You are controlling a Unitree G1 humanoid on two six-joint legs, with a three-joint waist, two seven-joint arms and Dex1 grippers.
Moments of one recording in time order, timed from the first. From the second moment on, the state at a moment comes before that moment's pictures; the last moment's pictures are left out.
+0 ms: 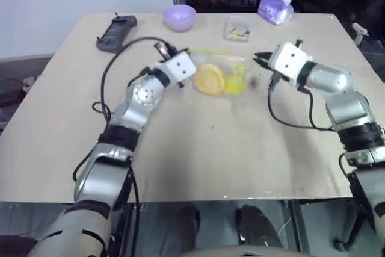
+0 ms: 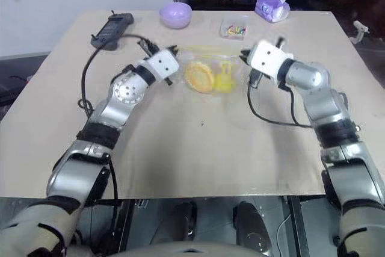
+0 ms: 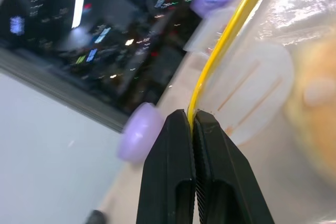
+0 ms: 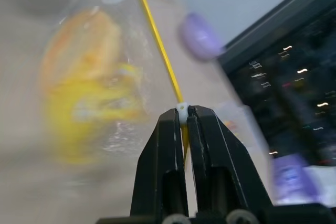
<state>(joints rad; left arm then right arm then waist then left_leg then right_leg) -0.95 0.47 -0.20 0.68 0.36 -0.31 -0.19 -0.92 -0.60 0.22 0.40 -0.15 -0.21 0.66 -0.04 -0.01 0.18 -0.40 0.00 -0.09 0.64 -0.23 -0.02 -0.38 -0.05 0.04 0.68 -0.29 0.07</state>
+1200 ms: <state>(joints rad) -0.06 0.62 0.07 -0.30 -0.40 0.46 -0.85 -0.17 -0.80 -0.14 -0.16 0.45 0.43 1.03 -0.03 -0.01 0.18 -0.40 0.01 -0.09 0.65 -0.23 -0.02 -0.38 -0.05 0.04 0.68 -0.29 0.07</state>
